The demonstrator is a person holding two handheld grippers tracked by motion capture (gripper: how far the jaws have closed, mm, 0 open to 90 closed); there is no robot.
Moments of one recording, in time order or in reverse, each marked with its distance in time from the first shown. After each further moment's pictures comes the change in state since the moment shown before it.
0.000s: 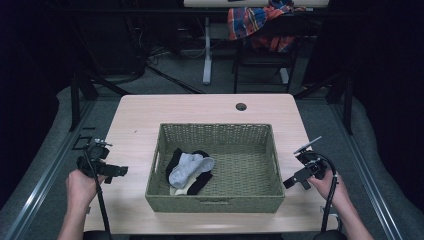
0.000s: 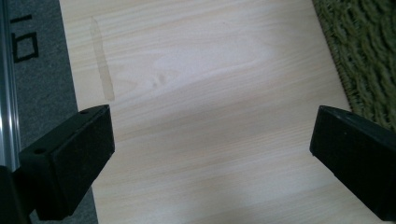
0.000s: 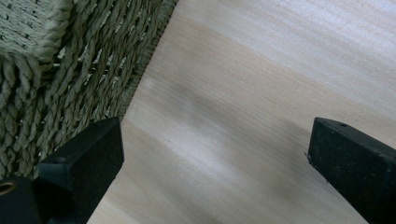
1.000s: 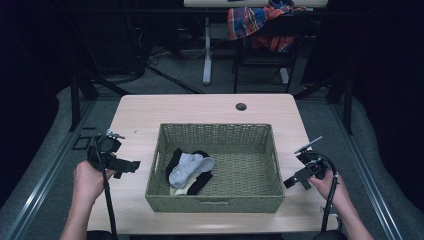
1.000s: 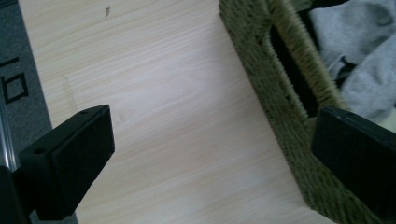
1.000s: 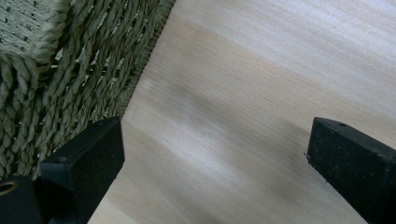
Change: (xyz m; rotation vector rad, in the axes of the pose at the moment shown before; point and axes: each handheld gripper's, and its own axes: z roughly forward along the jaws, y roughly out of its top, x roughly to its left) left arm -0.049 0.027 -0.041 -0.048 -0.064 0.129; right arm 0.000 -0.002 0.001 -0.027 0.001 0.026
